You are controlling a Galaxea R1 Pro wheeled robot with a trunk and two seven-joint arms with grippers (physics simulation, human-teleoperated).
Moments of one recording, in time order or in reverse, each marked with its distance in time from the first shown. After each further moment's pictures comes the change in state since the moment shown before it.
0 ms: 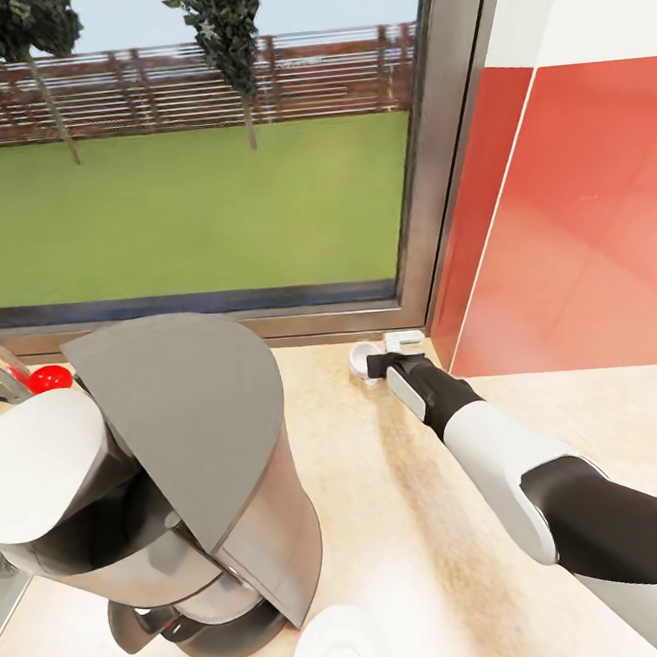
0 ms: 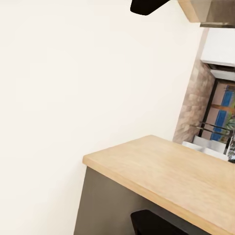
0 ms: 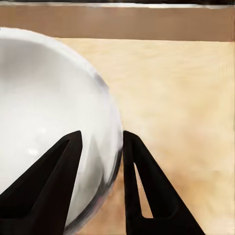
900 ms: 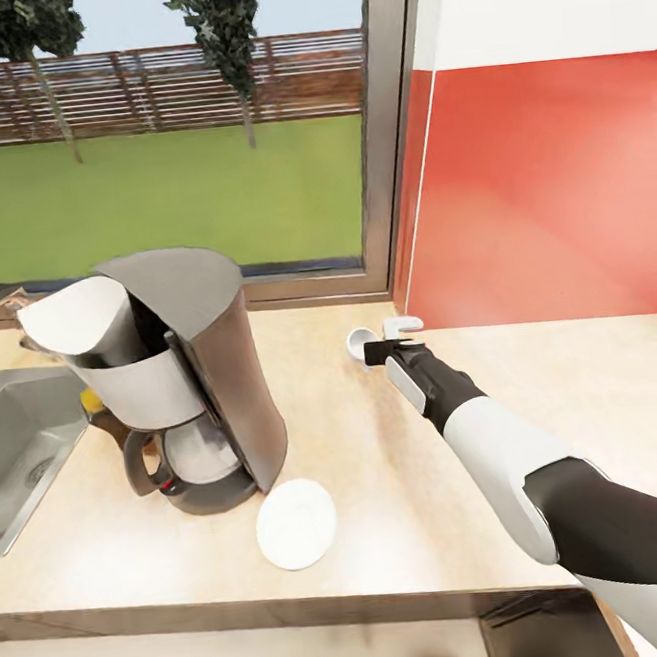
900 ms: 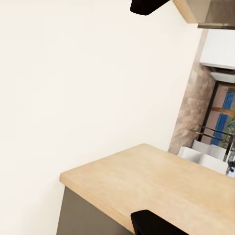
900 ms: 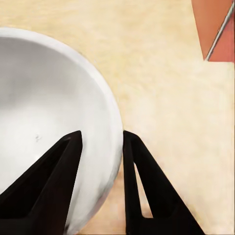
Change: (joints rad) left arm -0.001 0.006 0.000 -0.005 0.005 -0.003 0.000; right arm 0.000 -0.001 0.000 -0.081 -0.001 0.008 -0.001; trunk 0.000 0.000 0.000
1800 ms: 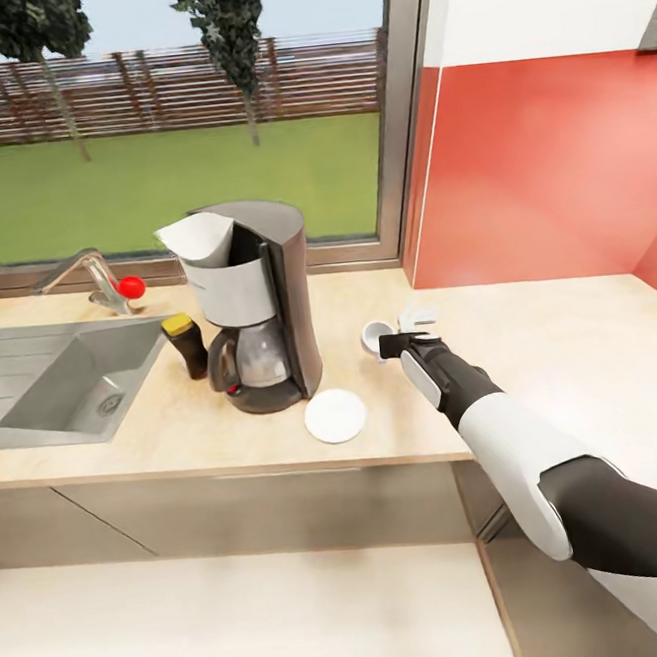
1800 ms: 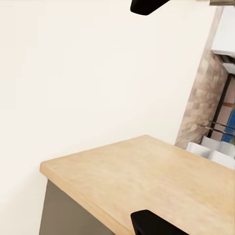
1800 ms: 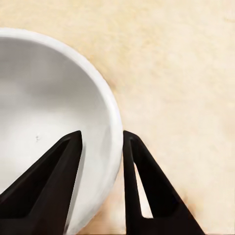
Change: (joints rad) left arm -0.013 0.026 0.001 -0.010 -0.003 -0.020 -0.004; right arm 0.000 -0.053 -0.002 -0.033 0.000 0.003 -0.001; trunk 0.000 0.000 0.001
